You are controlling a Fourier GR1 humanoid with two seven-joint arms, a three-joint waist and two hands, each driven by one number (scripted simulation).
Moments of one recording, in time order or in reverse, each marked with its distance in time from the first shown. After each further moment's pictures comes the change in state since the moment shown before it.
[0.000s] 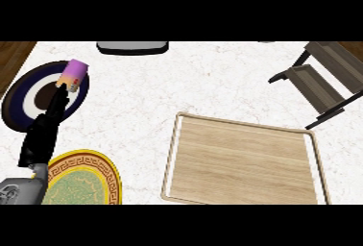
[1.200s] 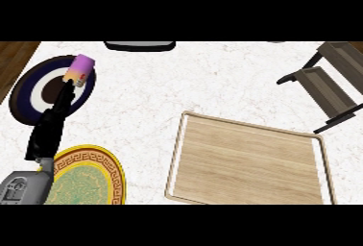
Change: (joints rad) left arm -0.046 -0.031 0.014 0.043 -0.034 -0.033 -0.031; right arm -0.122 -0.286 0.185 0.746 0.617 -0.025 -0.806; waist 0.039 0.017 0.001
